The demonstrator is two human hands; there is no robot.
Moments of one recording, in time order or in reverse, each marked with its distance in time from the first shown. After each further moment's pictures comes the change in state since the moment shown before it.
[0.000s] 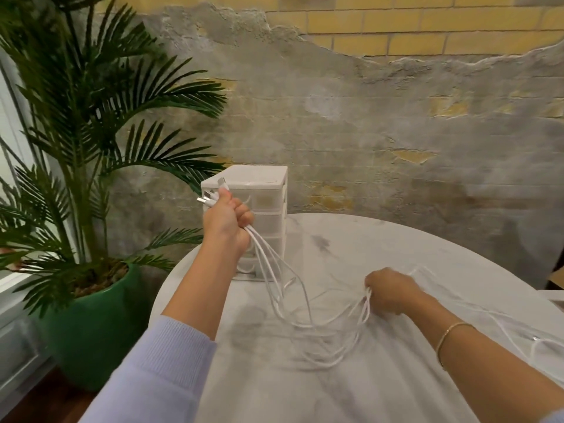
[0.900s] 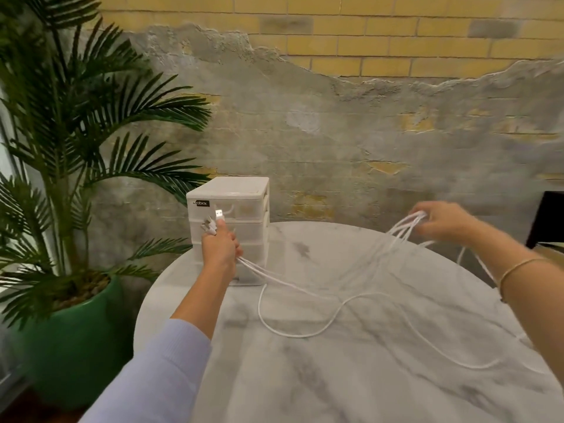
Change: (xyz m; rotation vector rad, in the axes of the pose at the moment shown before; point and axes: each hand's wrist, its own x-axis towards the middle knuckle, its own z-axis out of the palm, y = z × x) left_hand 0.003 -0.035 -0.022 0.434 0.084 0.120; right_hand -0.052 0.104 -0.118 0.370 0.327 0.080
